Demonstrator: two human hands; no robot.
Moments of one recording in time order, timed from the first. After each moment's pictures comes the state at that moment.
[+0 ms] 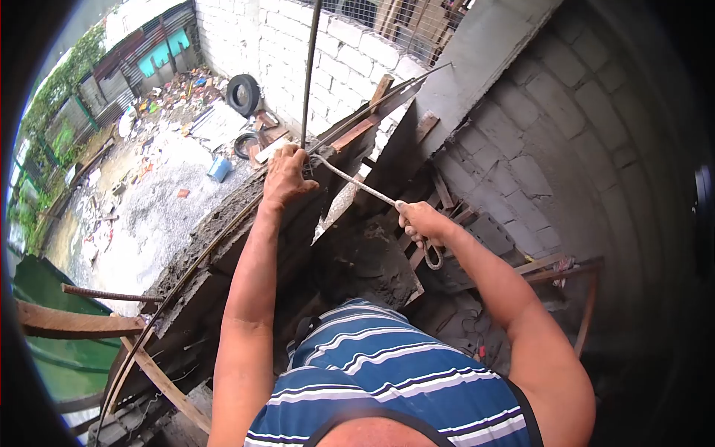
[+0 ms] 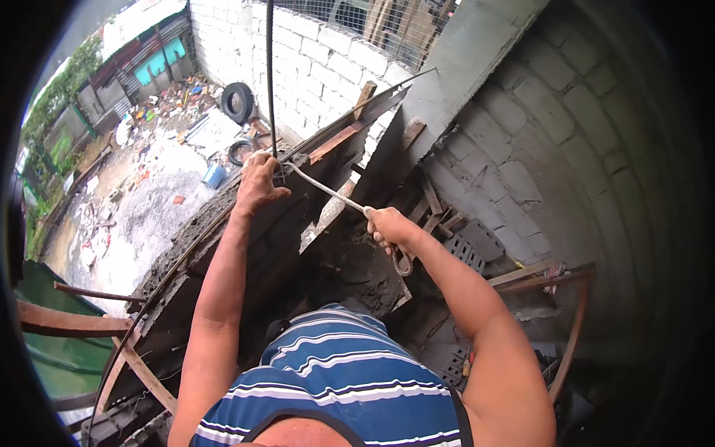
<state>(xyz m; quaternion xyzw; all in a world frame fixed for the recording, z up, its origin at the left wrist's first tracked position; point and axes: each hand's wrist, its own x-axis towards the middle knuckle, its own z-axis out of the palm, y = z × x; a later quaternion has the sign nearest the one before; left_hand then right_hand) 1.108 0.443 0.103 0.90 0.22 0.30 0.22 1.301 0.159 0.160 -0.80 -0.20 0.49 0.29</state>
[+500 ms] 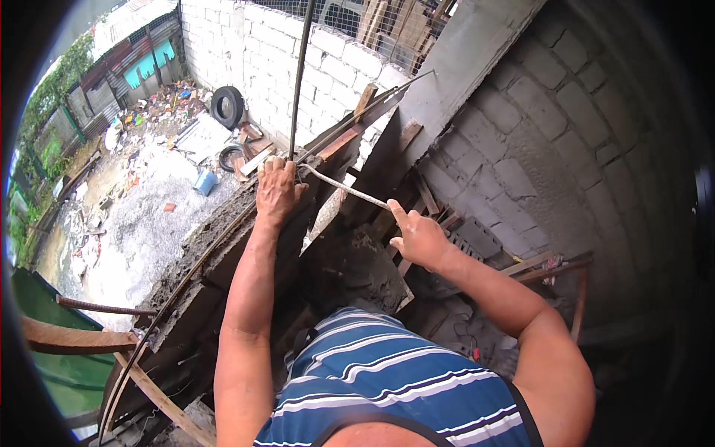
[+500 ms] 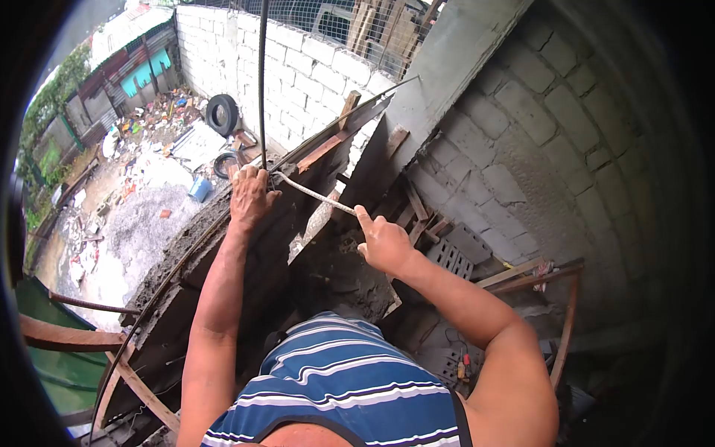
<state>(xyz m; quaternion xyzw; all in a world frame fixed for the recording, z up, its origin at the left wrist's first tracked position) 1.117 0.434 0.086 0.91 0.26 0.31 0.08 1.247 0.135 0.198 -0.84 -0.54 0.03 0.01</state>
